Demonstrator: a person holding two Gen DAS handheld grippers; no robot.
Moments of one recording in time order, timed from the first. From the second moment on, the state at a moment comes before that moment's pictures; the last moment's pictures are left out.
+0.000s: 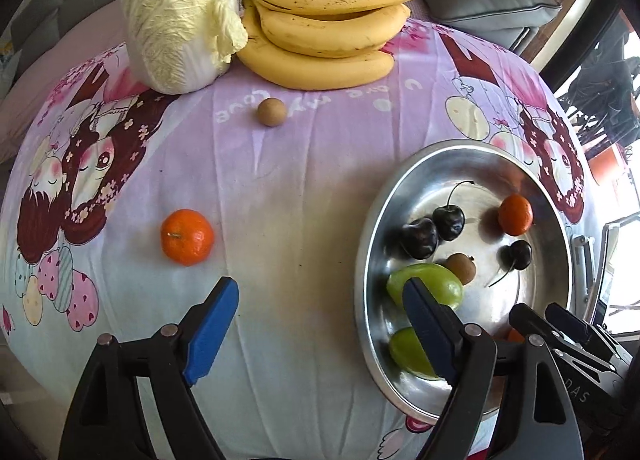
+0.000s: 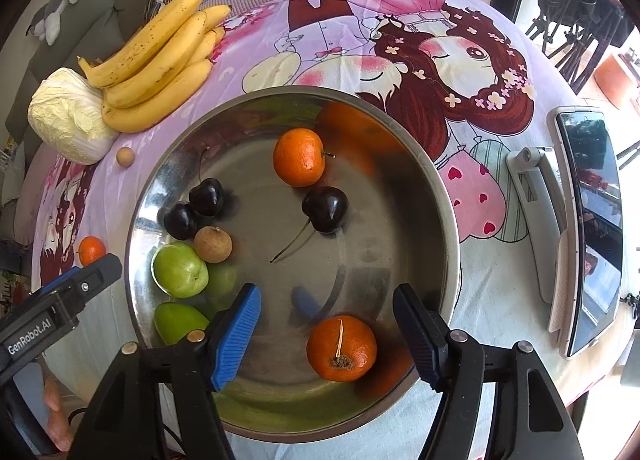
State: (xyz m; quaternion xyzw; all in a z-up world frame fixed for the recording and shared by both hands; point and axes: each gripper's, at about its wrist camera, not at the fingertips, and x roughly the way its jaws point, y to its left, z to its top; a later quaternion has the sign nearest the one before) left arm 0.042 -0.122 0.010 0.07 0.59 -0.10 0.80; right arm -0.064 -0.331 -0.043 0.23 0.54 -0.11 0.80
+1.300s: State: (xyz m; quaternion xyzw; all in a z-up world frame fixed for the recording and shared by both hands) left arm 0.068 -0.017 0.017 -0.03 0.59 -0.03 0.81; right arm -0.026 -0.265 -0.015 0.16 0.55 -0.10 0.82
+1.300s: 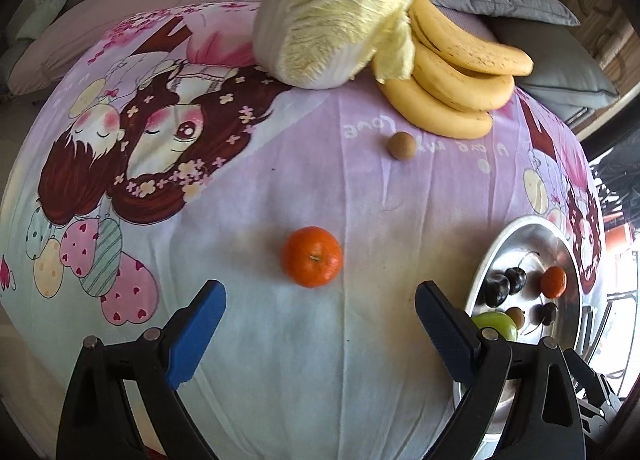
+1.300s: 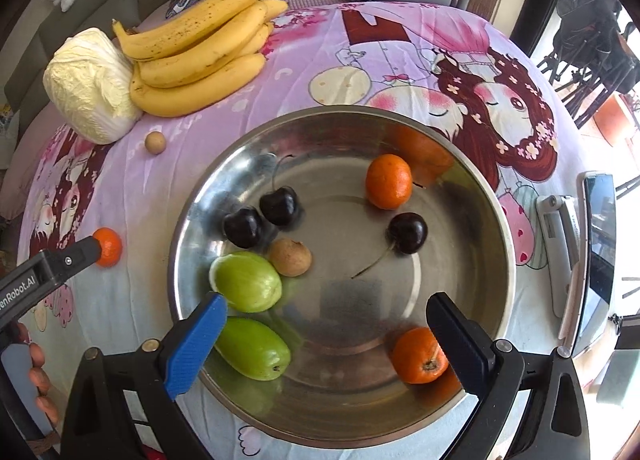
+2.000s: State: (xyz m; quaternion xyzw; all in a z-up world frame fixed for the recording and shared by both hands) left arm 0.096 0.043 0.004 -0.10 0.57 -0.02 0.82; right arm 0.059 -0.197 0.002 0.14 0.52 0.00 0.84
